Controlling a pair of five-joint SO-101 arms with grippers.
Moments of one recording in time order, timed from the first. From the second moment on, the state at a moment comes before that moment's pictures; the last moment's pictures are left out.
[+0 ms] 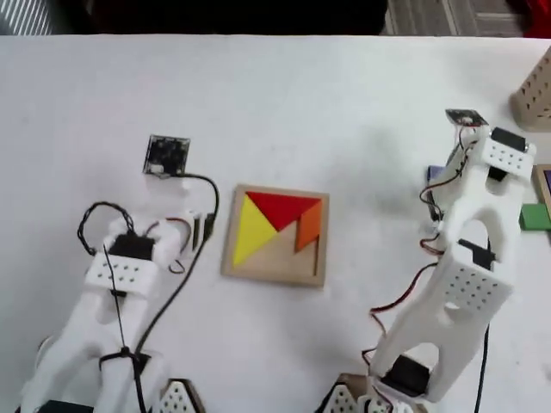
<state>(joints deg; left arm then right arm) 2.3 -35.6 63.6 37.6 1.5 21.6 35.9 -23.3 86.9 31.7</state>
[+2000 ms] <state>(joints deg) 0.6 -35.6 63.6 37.6 1.7 -22.5 -0.3 24.2 68.7 8.6</state>
